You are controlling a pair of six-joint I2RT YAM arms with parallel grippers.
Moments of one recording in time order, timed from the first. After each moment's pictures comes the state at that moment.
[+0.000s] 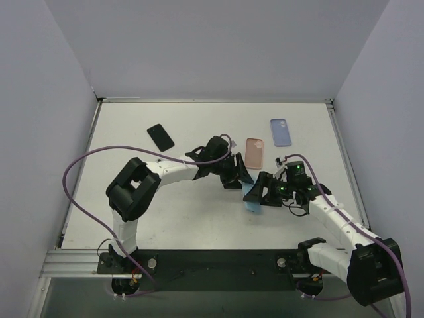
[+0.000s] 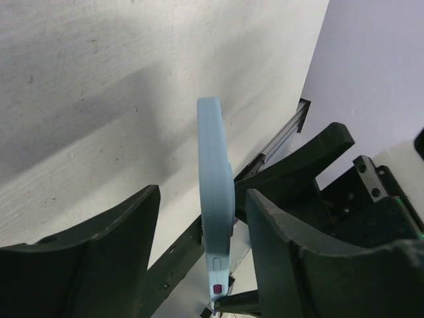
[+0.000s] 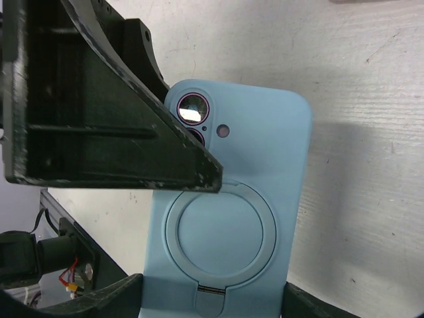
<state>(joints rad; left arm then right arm) -0.78 1.95 1.27 -0.05 0.53 -1.10 0.29 1.05 0.50 -0.34 -0.57 0.50</state>
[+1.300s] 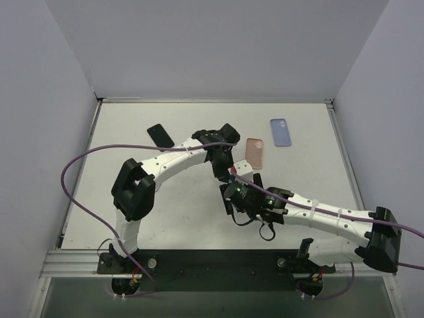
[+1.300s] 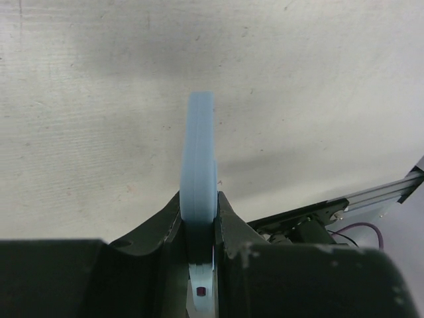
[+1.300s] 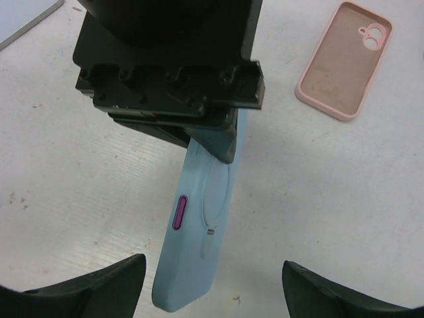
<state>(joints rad) -0.84 1.98 1.72 -0.90 0.14 -1.01 1.11 1.18 0.85 -0.64 0.55 0.57</state>
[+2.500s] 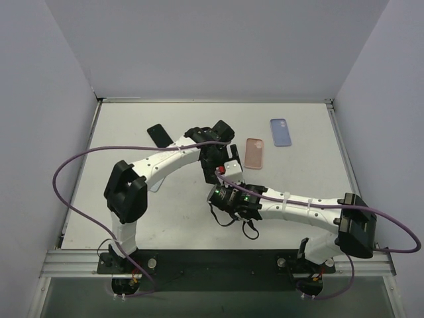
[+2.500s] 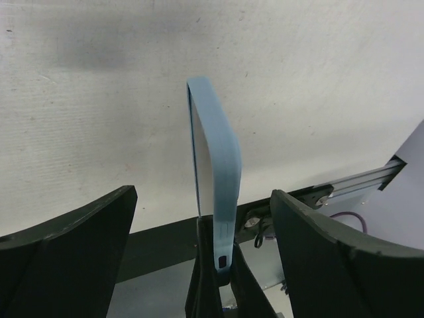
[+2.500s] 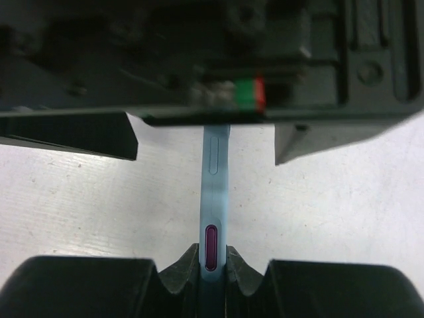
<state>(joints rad) -0.82 1.95 1.73 -0.97 0.16 -1.02 1.18 1.45 0.99 -0.73 0.75 0.74</state>
